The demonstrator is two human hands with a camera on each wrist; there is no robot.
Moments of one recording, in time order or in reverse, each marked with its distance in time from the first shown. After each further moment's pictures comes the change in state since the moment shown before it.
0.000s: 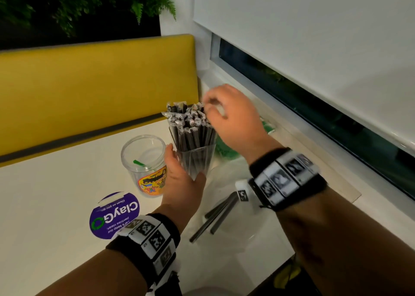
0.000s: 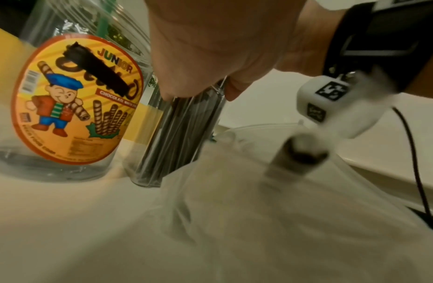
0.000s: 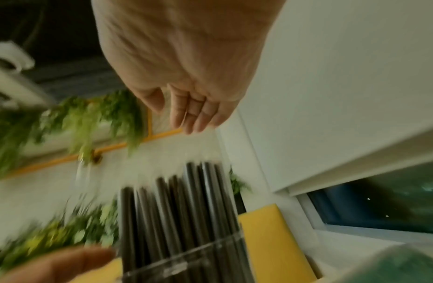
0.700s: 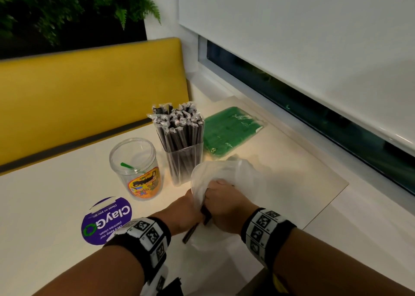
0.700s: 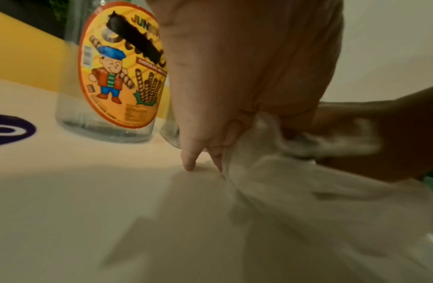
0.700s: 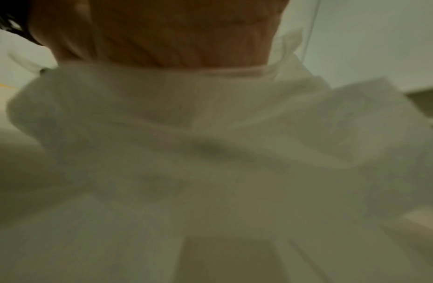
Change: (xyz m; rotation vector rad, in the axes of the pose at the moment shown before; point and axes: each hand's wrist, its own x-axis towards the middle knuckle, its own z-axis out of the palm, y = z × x) left_hand -0.016 -0.013 -0.001 0.277 -0.859 -0.182; right_hand -0.149 0.062 0.088 -0.589 -0.730 -0.263
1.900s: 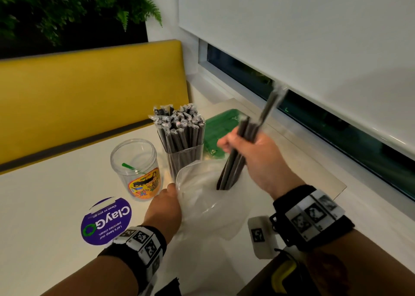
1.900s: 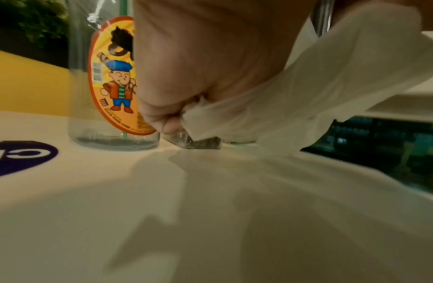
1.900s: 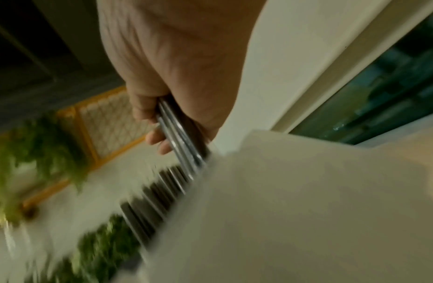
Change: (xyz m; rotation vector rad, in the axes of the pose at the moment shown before) left_hand -0.006 -0.019 -0.008 0.511 0.379 -0.280; right_hand -0.034 0.043 -0.127 1.414 0.643 0.524
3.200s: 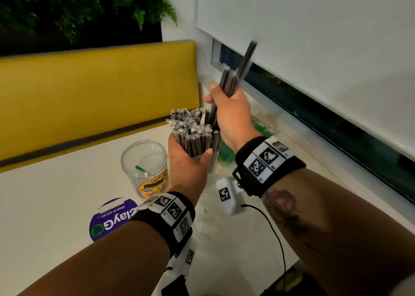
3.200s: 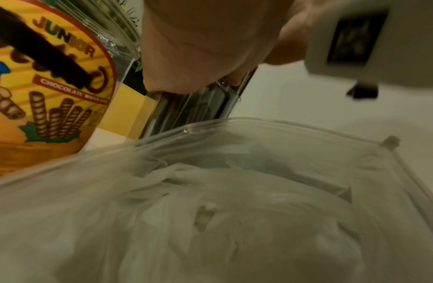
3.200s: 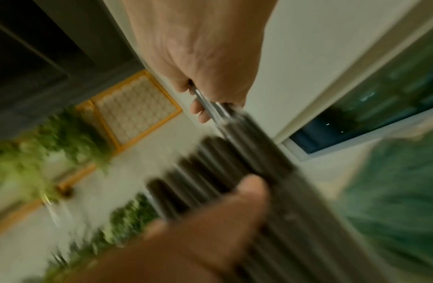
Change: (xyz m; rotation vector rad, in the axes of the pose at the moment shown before) left_hand 0.045 0.058 -0.054 -1.168 0.587 0.087; right_hand 0.110 -0.038 0.077 0.139 0.273 -0.040
